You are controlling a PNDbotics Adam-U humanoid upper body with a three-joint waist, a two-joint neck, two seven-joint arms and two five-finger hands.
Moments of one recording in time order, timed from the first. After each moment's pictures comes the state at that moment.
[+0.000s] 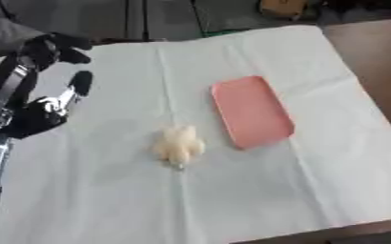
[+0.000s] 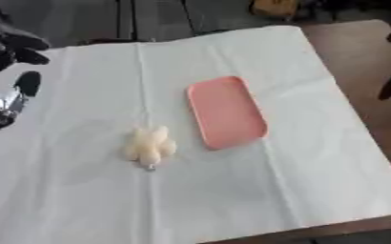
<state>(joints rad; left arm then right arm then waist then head) -0.23 0.44 0.04 -1.98 -0.32 -0.20 -0.33 -0.18 -0.40 -0.17 -1.98 -0.24 -0.09 0.27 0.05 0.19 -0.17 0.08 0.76</state>
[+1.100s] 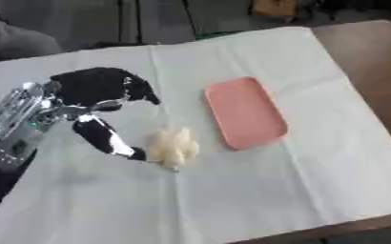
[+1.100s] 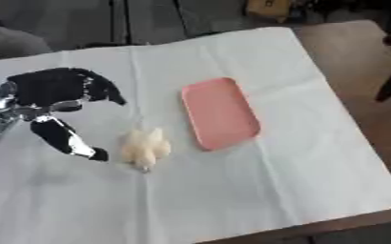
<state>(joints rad) -0.54 0.57 -0.33 -1.59 -0.94 -0.36 -0.47 -0.18 -0.40 -0.17 -1.98 -0.24 -0.09 0.28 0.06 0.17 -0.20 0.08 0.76</state>
